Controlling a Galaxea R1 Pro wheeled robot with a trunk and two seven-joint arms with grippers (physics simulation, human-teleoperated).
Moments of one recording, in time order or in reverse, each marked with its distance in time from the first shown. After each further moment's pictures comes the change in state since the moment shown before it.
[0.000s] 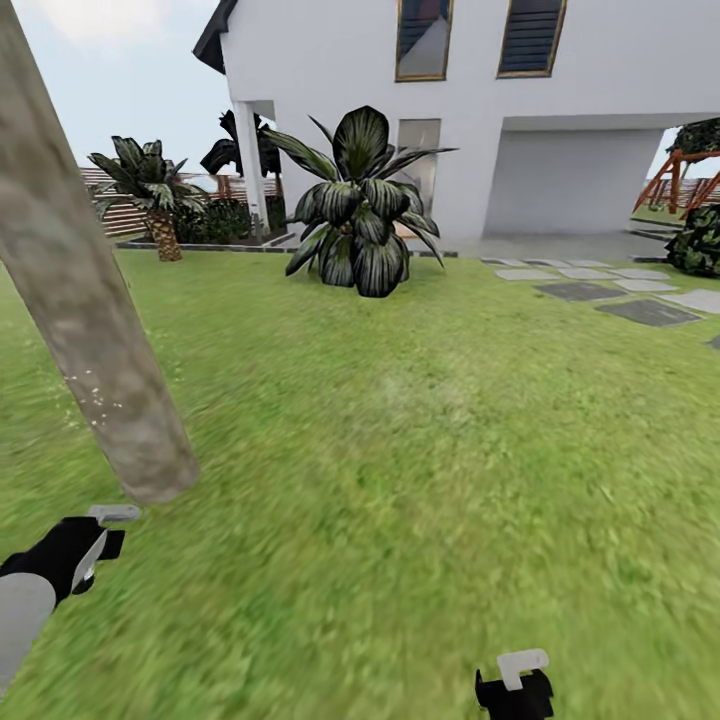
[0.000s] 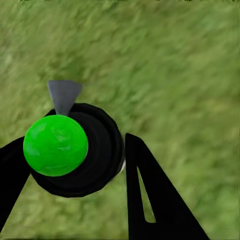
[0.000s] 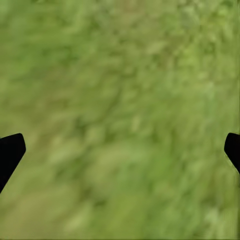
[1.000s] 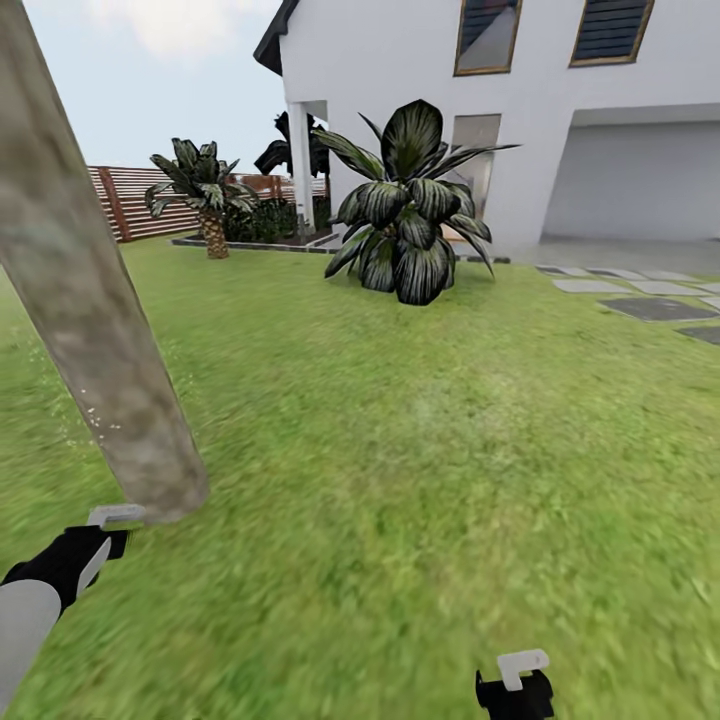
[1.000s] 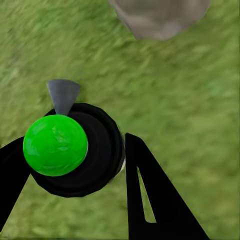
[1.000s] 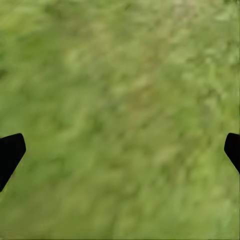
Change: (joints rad) left arm 0.015 -0.020 0.048 0.021 0.001 -0.114 0.044; right arm 0.000 0.000 0.000 0.001 -0.001 0.001 0.002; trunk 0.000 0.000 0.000
